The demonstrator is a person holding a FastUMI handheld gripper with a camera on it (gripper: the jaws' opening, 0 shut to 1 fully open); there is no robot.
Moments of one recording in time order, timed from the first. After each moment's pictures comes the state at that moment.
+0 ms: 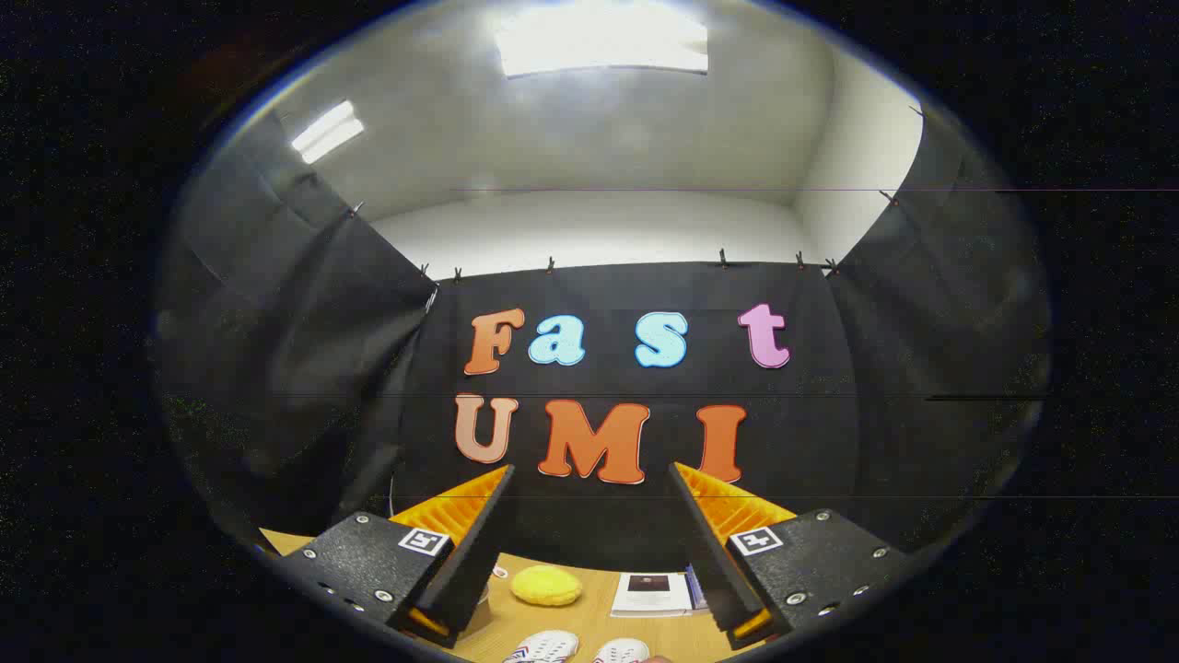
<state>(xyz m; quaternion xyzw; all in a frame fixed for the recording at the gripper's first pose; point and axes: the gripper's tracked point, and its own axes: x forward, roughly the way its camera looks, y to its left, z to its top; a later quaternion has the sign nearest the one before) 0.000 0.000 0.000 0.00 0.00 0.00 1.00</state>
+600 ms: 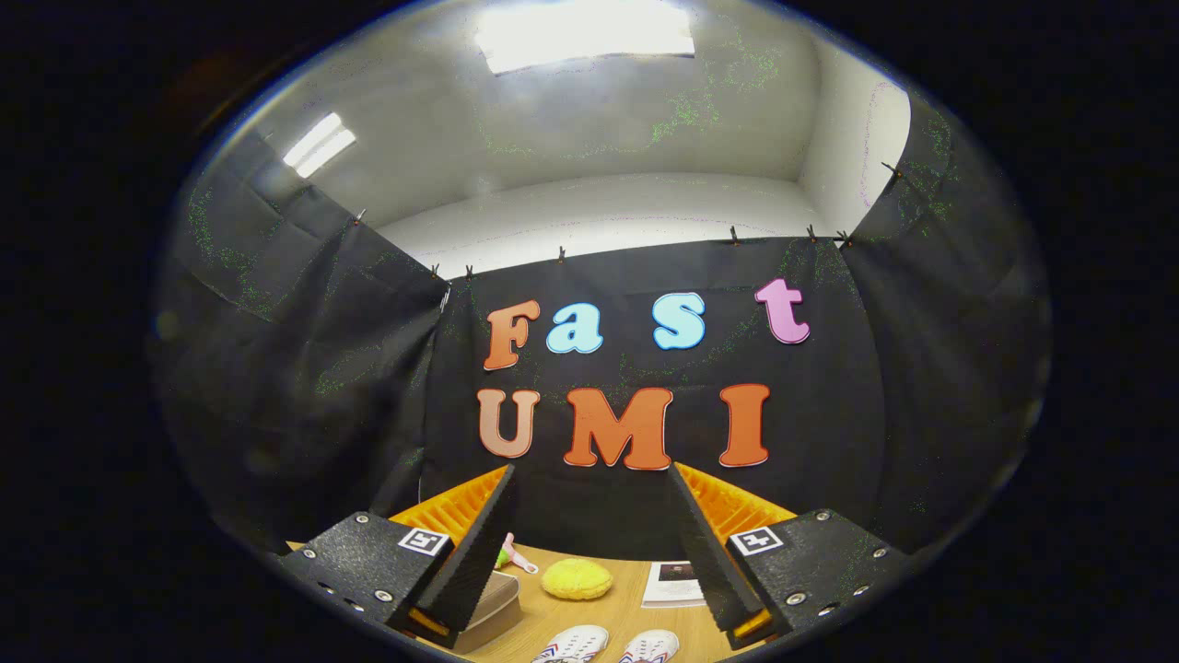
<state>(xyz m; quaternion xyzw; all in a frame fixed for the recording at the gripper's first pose) 0.005 0.012 -0.011 0.04 0.03 0.03 1.00</state>
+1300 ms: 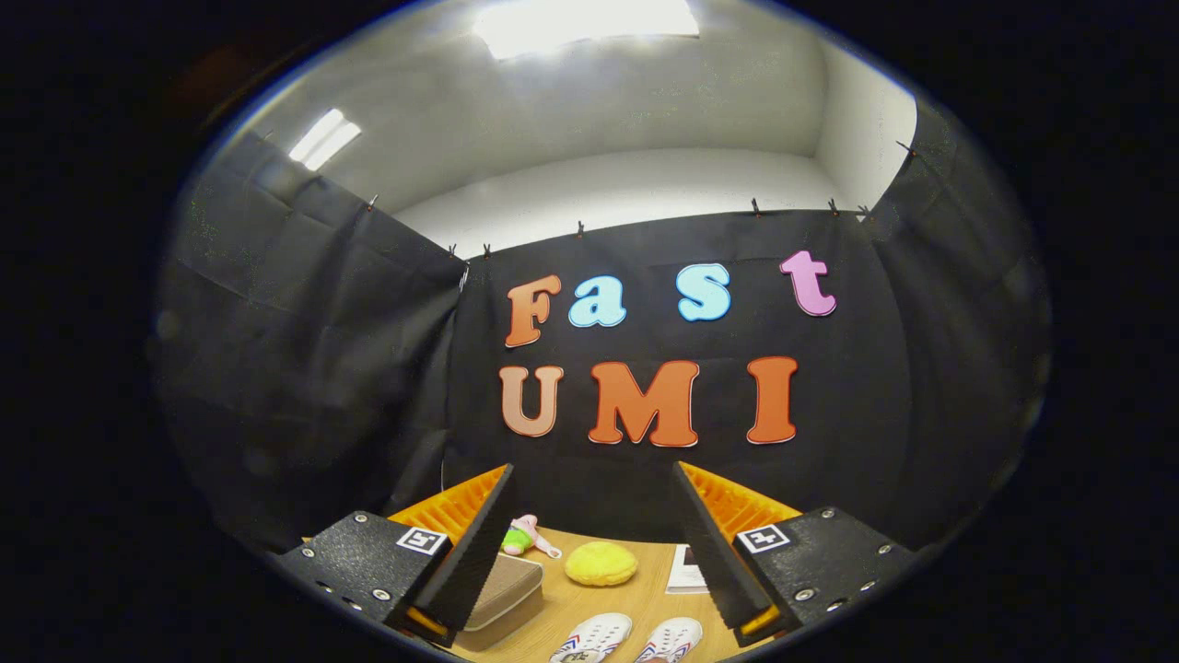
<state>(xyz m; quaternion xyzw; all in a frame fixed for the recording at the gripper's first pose) 0.011 0.042 -0.036 0.05 0.07 0.07 0.99</state>
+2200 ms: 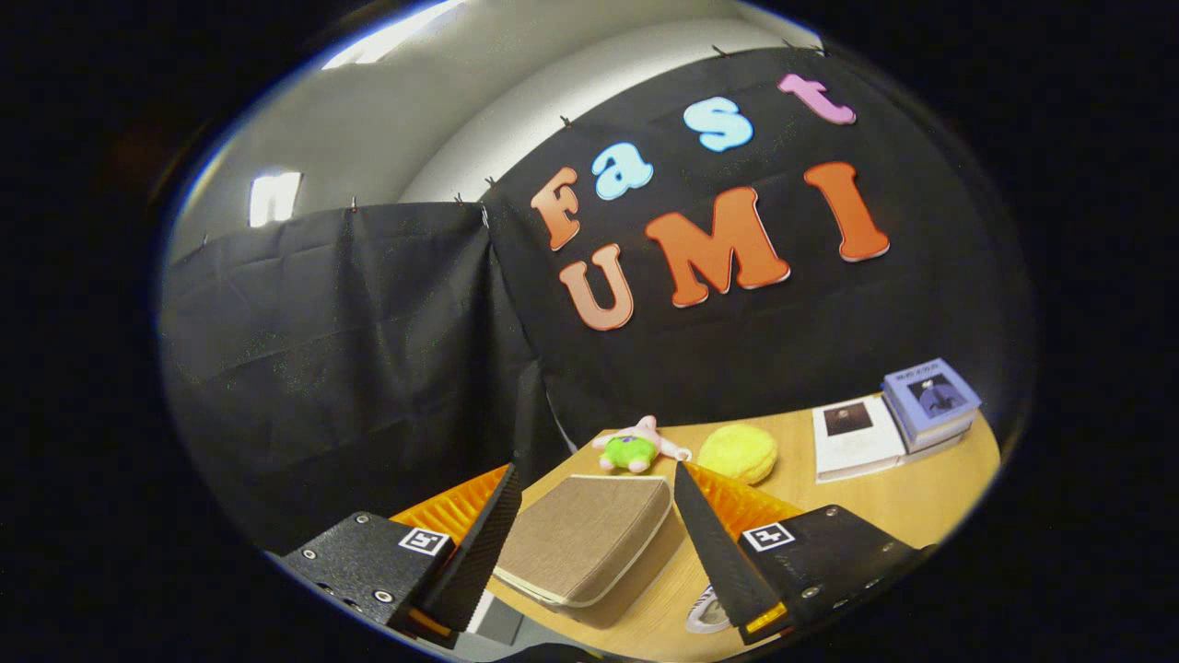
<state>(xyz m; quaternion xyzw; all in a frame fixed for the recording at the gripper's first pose) 0.005 0.129 -0.172 0.26 0.28 0.20 0.90</state>
